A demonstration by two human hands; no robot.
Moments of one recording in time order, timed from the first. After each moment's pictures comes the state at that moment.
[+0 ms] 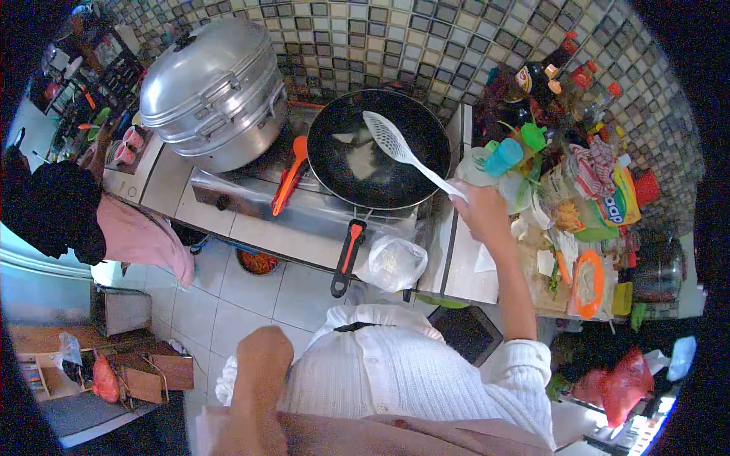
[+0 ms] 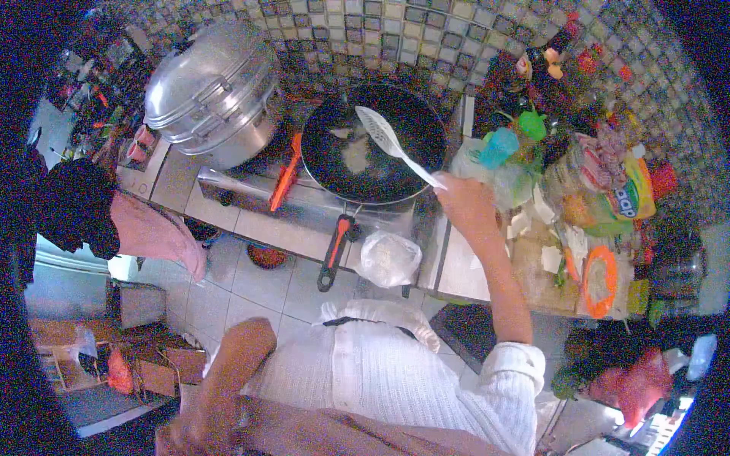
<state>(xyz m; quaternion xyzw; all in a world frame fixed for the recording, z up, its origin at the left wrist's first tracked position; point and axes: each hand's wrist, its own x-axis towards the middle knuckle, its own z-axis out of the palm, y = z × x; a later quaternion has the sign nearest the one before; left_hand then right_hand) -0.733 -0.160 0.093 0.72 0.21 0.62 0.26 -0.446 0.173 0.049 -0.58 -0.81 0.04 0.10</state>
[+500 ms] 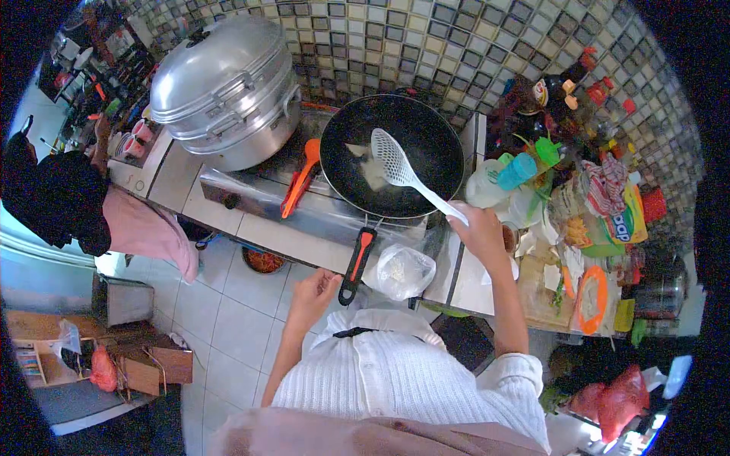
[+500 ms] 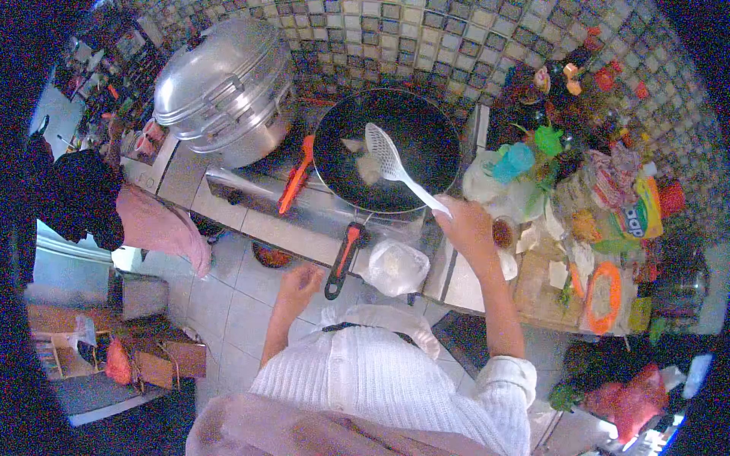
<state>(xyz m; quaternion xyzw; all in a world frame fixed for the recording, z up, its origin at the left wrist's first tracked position) -0.725 0.020 -0.054 0.50 0.67 0.38 0.38 -0.449 0.175 0.012 -0.56 -0.81 0.12 0.13</state>
